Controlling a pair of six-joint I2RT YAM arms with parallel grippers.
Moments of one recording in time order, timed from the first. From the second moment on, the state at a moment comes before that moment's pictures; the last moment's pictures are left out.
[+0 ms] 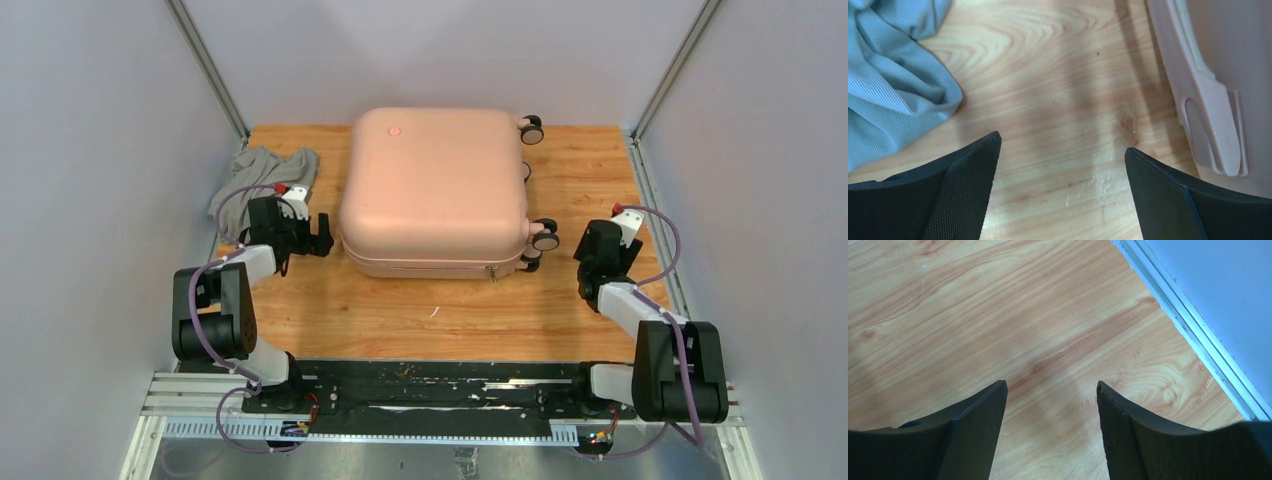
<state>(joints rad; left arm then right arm) 0.15 1.52 0.68 0.08 0.38 0.18 -0.01 1.21 0.44 0.22 0.54 0.23</state>
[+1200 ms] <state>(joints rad) 0.06 1.38 0.17 1.16 0.27 0.07 0.11 1.42 0.22 0.97 0.40 -0.10</state>
